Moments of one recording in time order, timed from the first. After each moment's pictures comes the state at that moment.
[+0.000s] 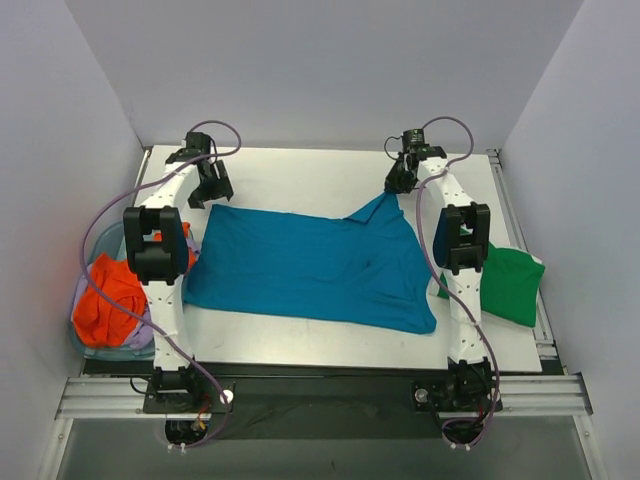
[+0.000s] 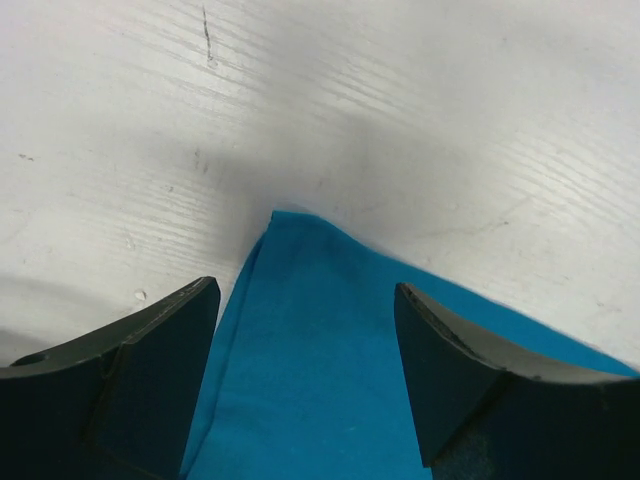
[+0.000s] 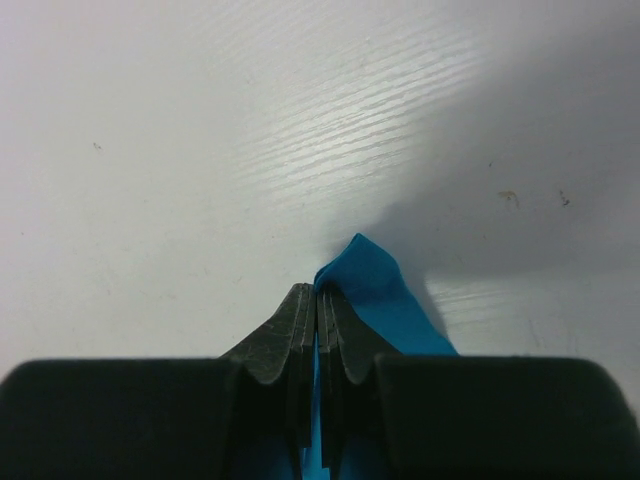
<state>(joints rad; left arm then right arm) -0.03 2.25 1.92 -0.73 -0.11 -0.38 0.13 2.52 2.25 -0.73 -0.04 0.63</state>
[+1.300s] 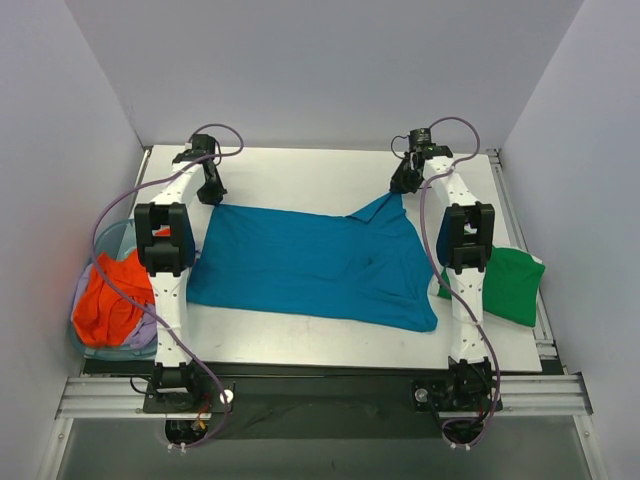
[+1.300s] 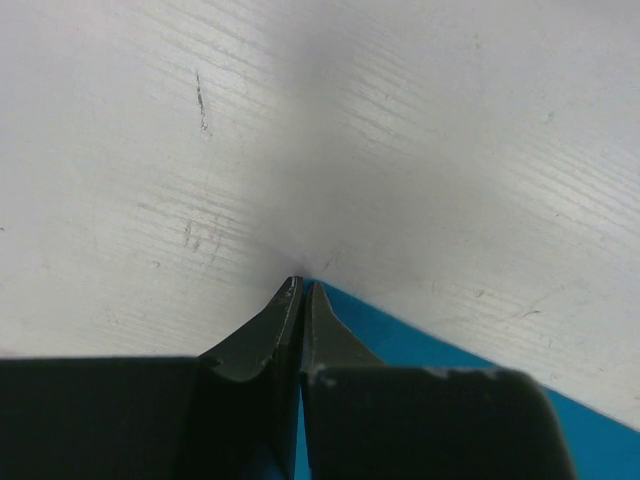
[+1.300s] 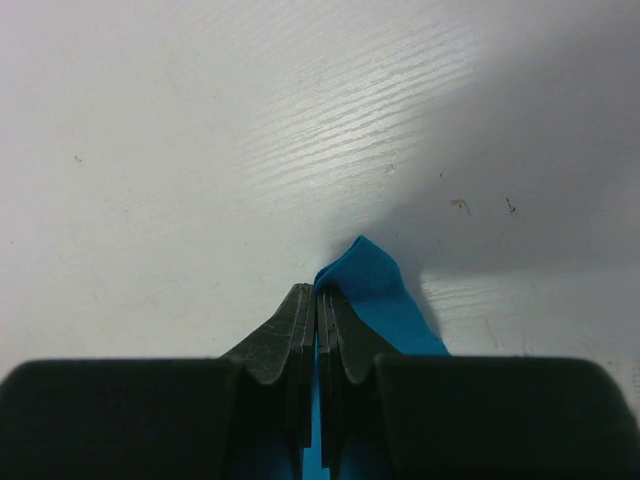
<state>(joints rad) -0.03 2.41 2.08 -0.76 -0.17 -0.39 0.10 2.52 2.25 -0.75 -0.05 0.63</state>
